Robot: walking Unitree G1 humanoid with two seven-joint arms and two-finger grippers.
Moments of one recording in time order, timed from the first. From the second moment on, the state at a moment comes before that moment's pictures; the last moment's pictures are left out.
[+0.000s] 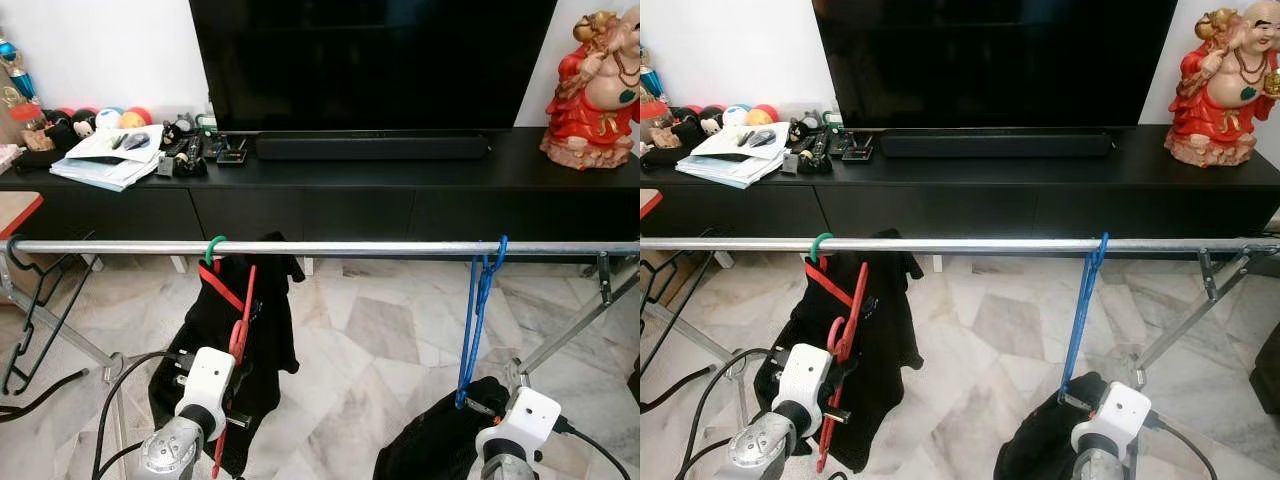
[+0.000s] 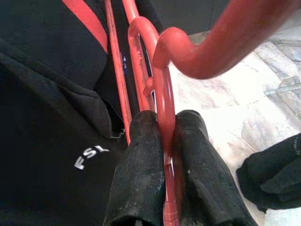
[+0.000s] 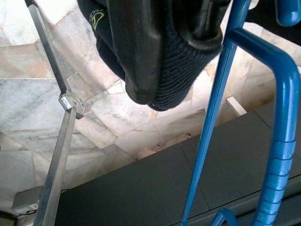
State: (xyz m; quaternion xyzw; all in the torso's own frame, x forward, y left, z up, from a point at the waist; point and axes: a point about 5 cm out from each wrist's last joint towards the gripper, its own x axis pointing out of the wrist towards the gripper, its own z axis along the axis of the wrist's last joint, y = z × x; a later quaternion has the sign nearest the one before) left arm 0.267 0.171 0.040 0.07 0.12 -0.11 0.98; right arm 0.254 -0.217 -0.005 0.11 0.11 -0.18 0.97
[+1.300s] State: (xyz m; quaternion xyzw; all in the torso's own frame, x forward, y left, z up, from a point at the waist) left arm 0.270 0.164 0.043 0.07 0.13 -0.13 0.98; right arm 0.257 -0.210 -0.003 0.10 0.10 -0.17 0.97
